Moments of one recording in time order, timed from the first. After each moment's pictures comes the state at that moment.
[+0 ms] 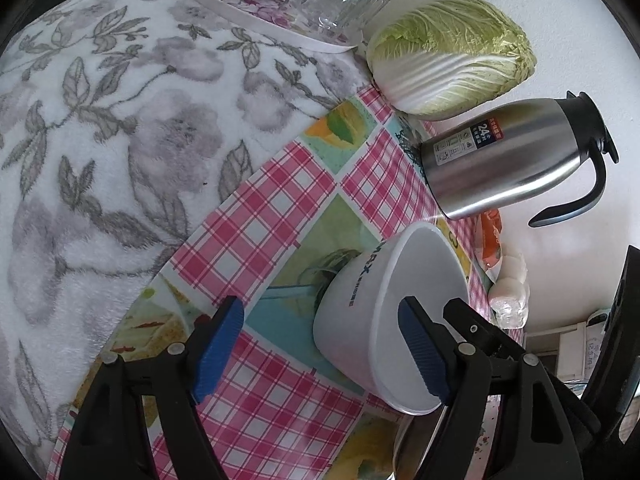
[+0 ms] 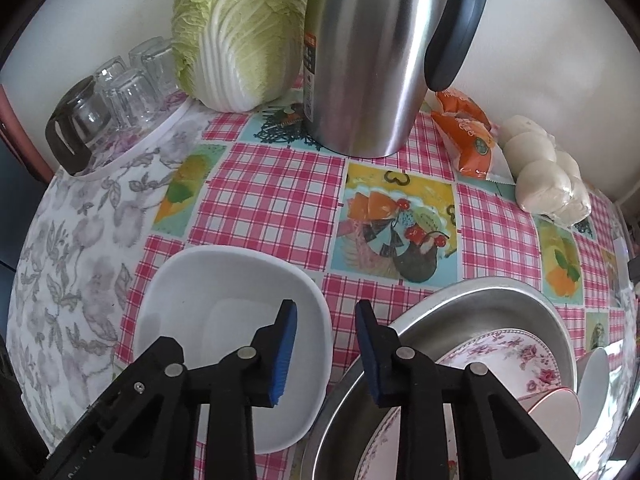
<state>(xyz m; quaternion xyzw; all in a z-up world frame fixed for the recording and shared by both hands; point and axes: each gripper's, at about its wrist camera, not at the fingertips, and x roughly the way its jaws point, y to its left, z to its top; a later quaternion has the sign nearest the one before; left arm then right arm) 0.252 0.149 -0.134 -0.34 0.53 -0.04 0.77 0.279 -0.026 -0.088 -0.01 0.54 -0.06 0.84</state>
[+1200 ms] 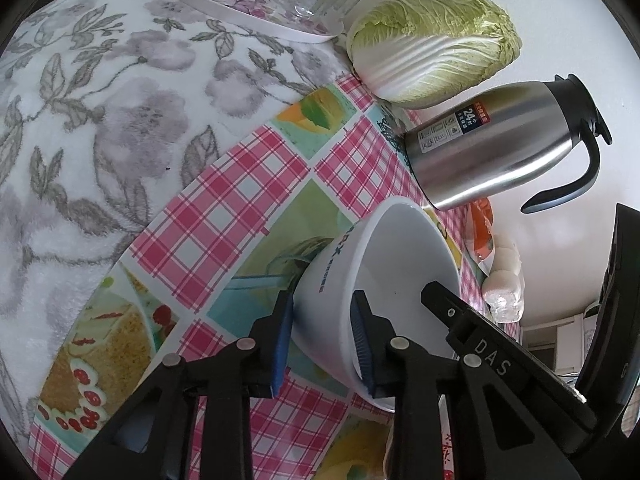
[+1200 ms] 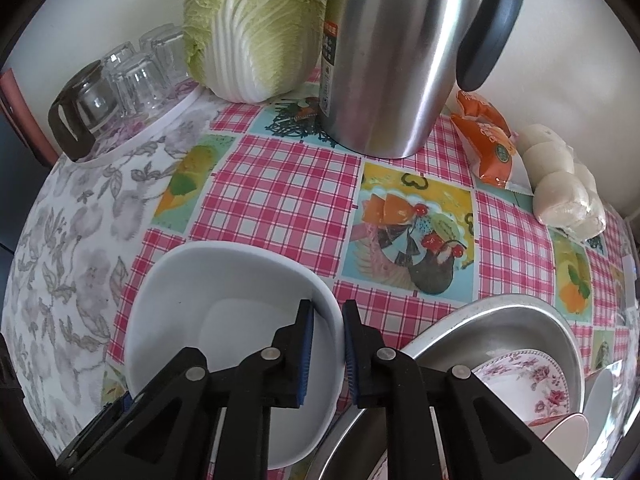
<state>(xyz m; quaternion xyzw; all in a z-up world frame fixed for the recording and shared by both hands) 0.255 0.130 -0.140 -0.34 0.52 -0.06 0.78 0.287 -0.020 -0.100 -0.04 0.55 -0.03 0.84</state>
